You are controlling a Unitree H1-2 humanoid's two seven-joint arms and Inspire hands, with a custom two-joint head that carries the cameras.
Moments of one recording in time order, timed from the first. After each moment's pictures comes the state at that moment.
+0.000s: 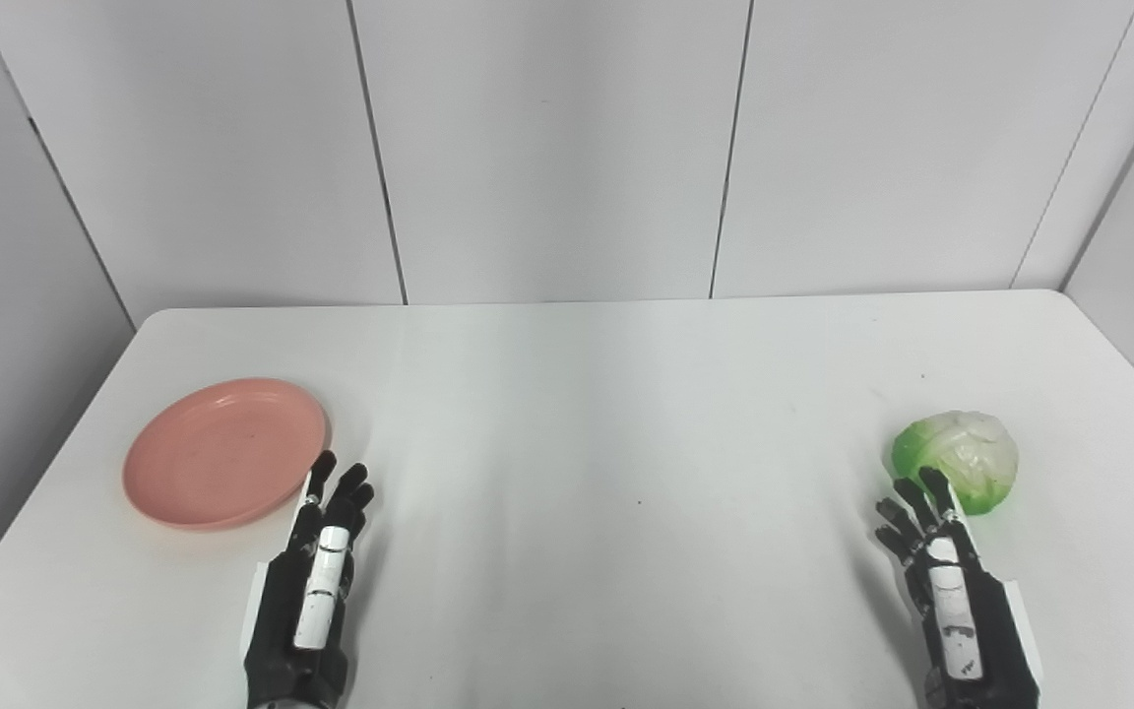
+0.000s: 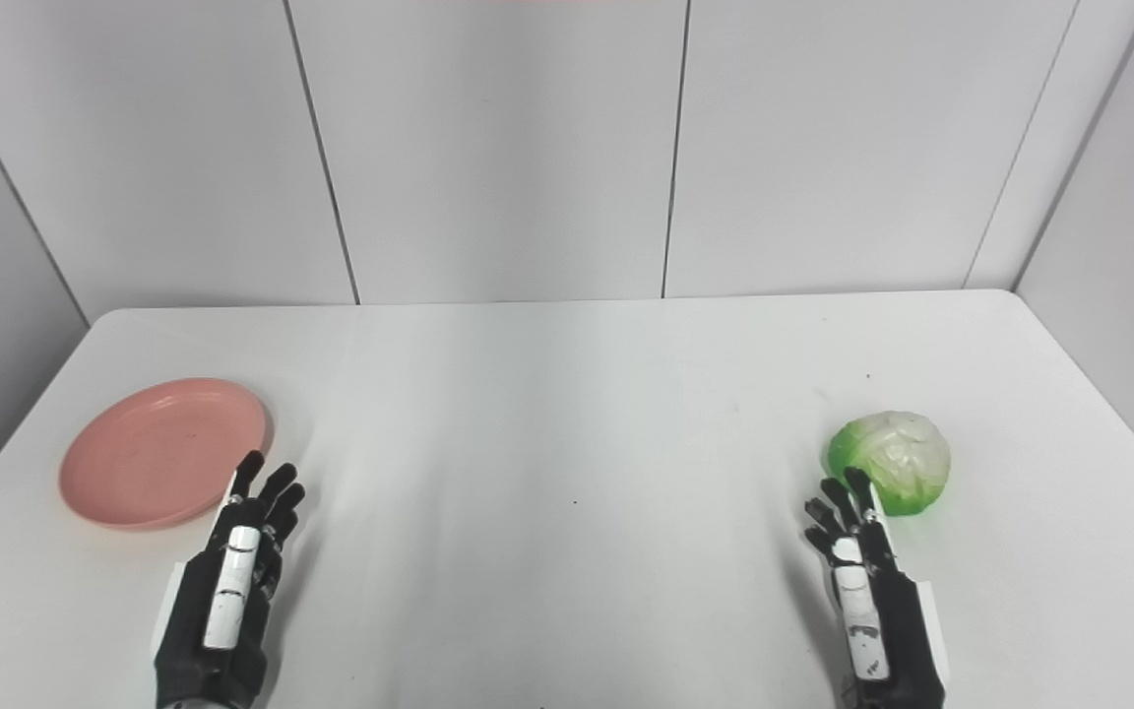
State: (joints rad) left arm 0.09 -0.02 0.03 -0.22 -0.17 0.04 0.03; right arm 0.13 -0.05 -0.06 -0.19 0.13 -0.08 -0.04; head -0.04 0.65
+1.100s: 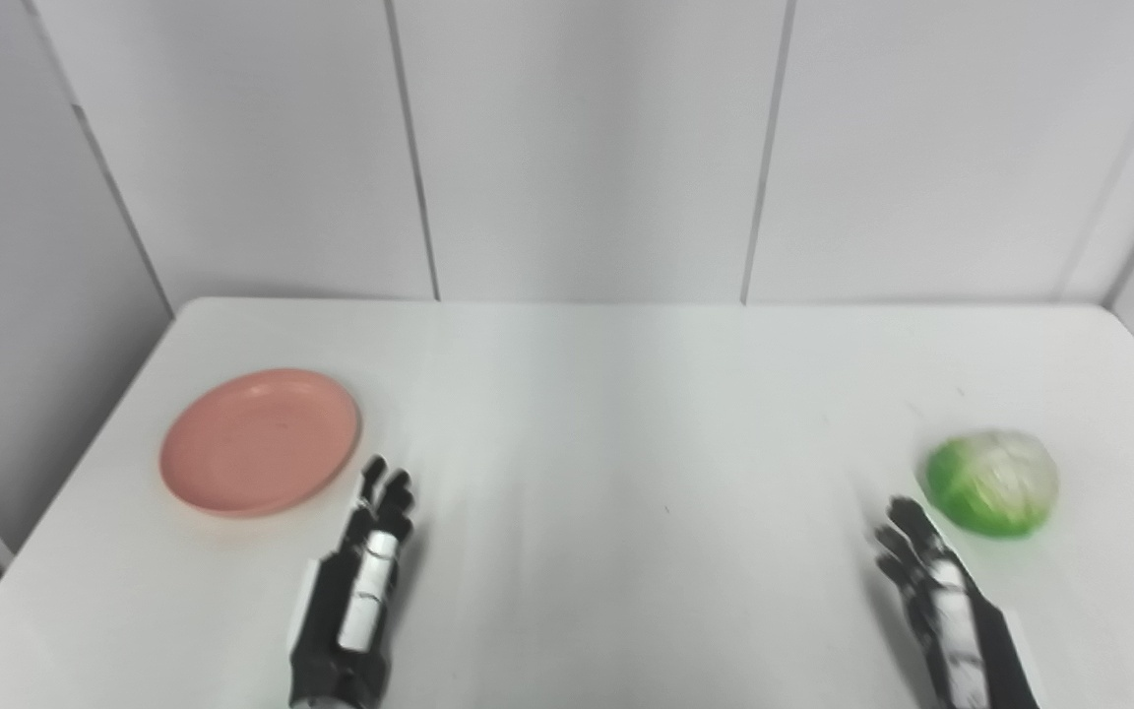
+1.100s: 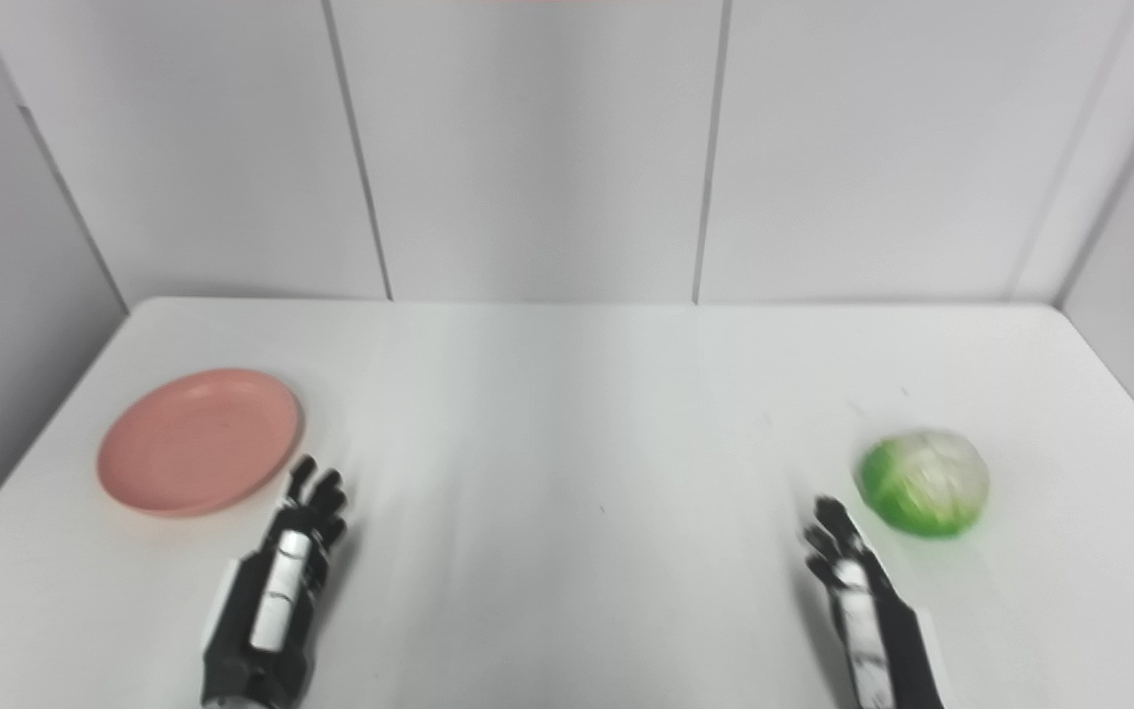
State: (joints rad) left arm 0.10 -0.02 0.00 -0.14 -0.14 -0.02 -0.02; right arm 0.13 -0.06 -0.05 -0.15 0.14 -0.10 0.04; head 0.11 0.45
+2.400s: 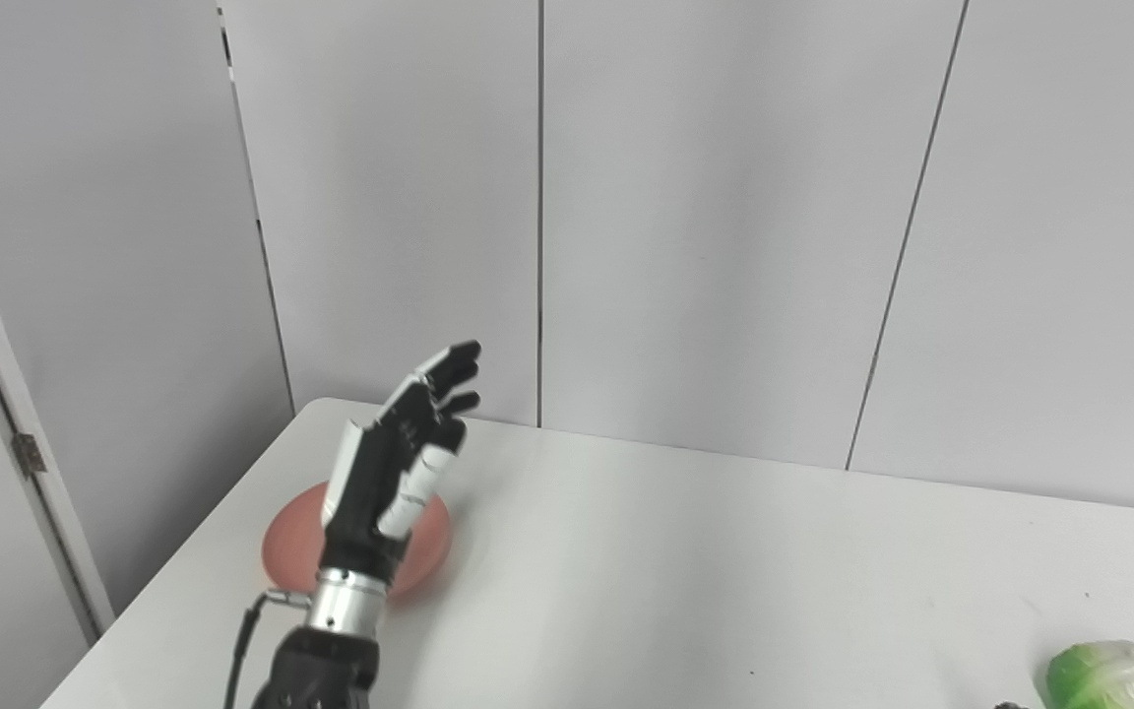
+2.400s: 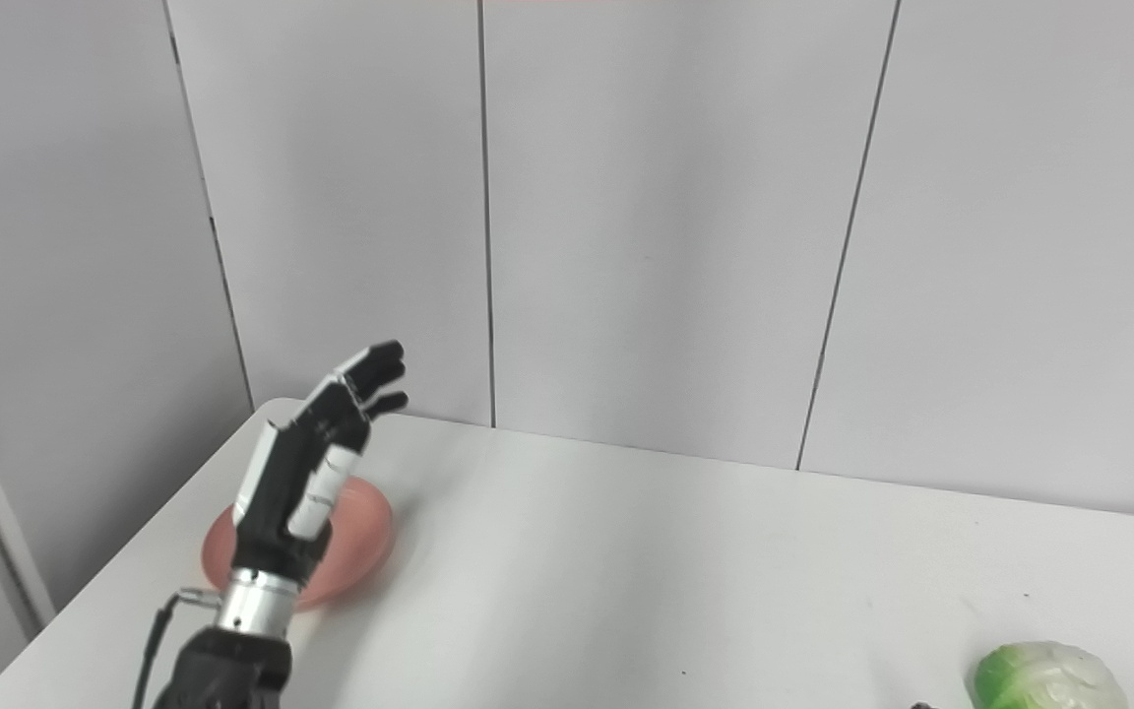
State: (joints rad) left arm -0.34 0.17 0.16 -0.07 -0.01 -0.16 0.01; right arm 0.12 -0.12 -0.06 0.01 0.19 -0.35 0.19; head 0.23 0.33
